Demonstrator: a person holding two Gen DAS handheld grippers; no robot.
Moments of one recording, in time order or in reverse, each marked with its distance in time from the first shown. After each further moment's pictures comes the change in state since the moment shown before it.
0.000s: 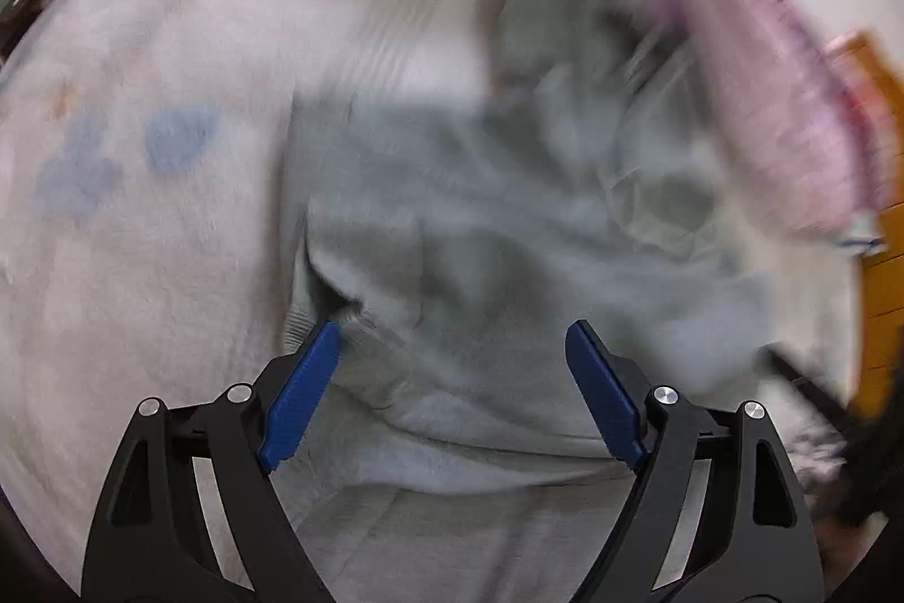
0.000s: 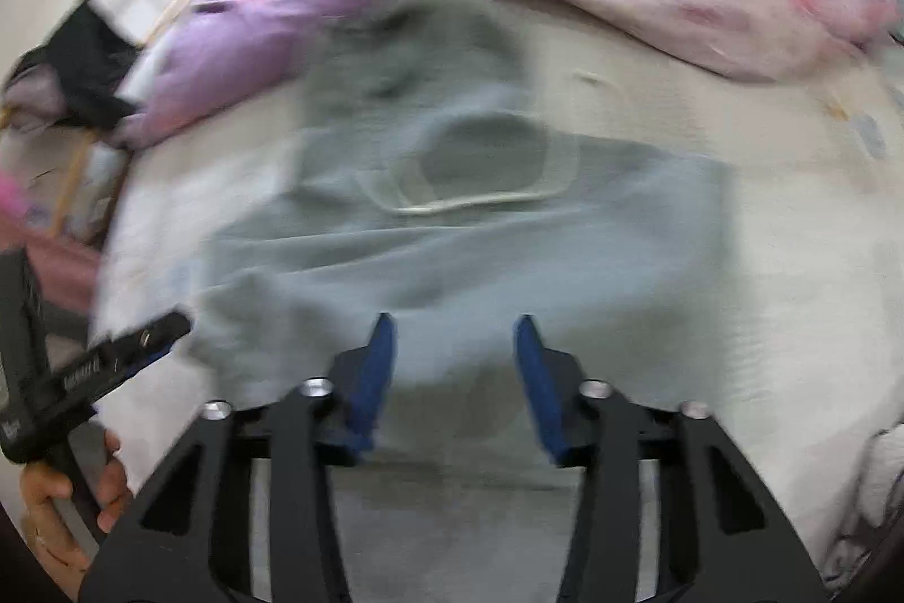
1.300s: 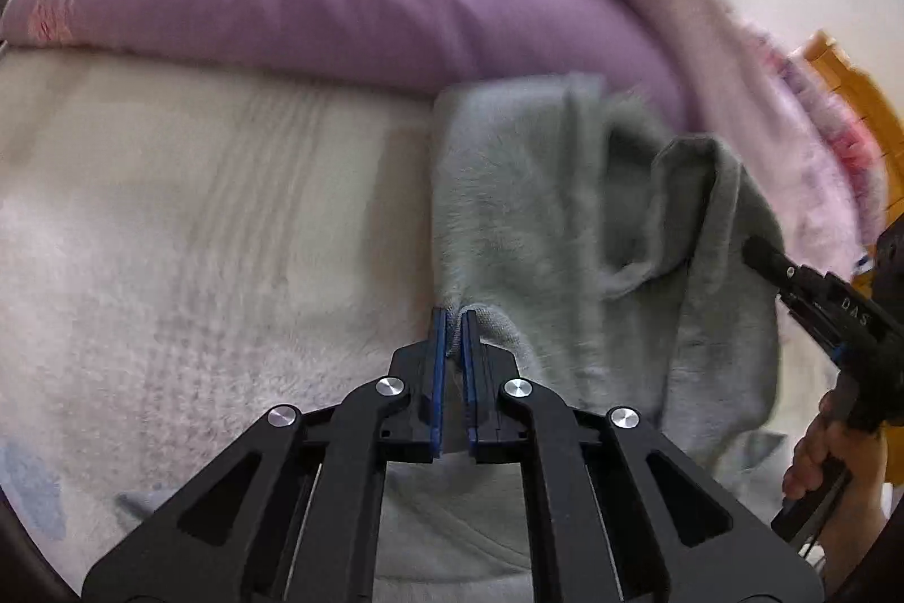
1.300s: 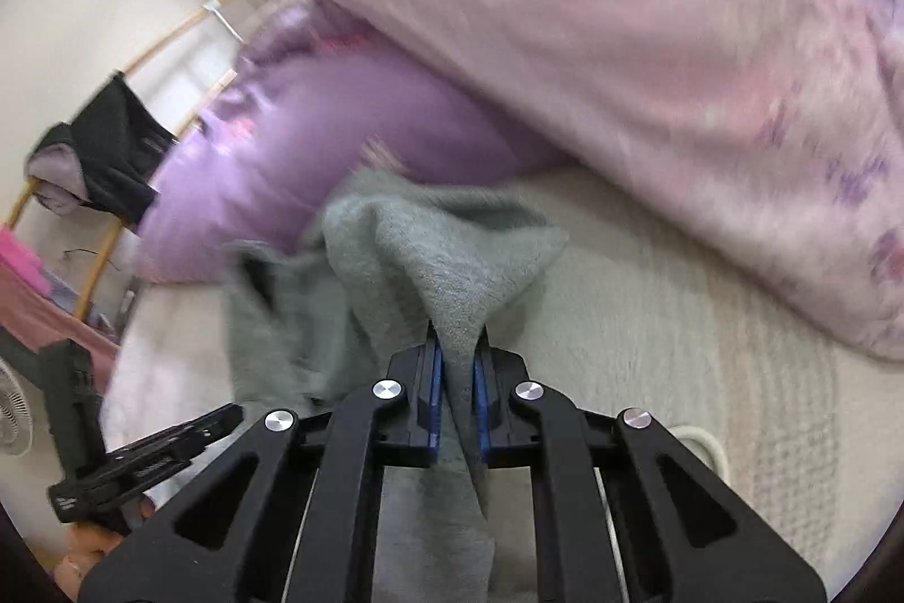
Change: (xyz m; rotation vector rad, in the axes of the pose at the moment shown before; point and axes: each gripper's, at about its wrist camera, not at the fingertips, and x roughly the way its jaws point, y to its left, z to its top) left arm 0.049 -0.037 0.154 0.133 -0.295 -0.208; right arm 0.073 -0.003 0.178 -0.105 -0.318 0.282
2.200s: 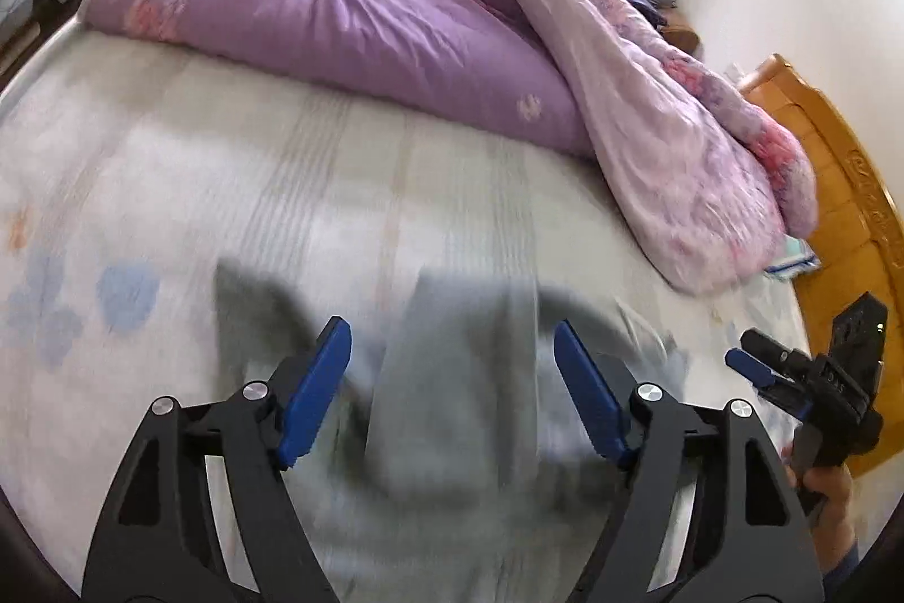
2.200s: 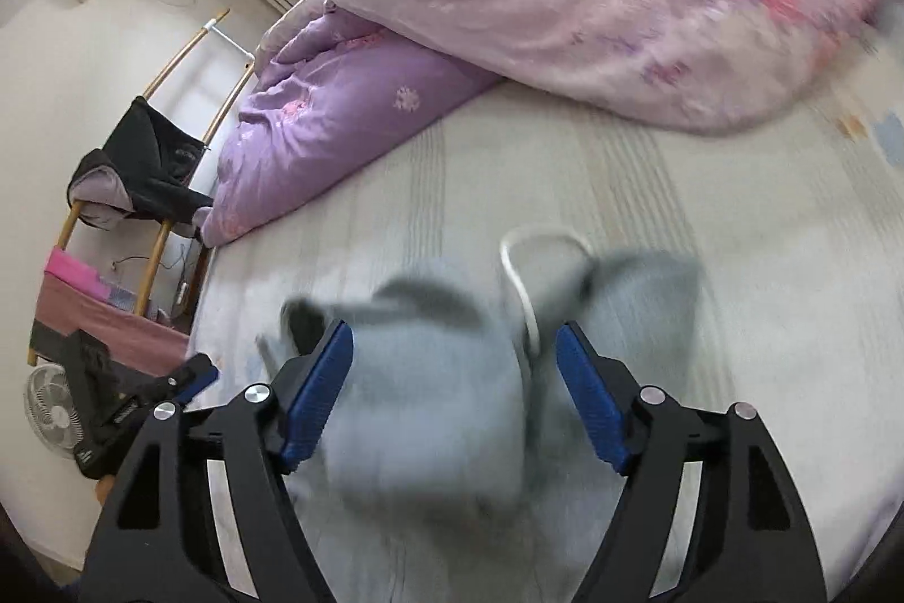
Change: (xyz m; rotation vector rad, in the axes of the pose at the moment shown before) left arm -0.132 -0.036 -0.064 -0.041 -0.027 -0.032; right arm -0.126 0.003 -0.074 0.121 0.166 -0.014
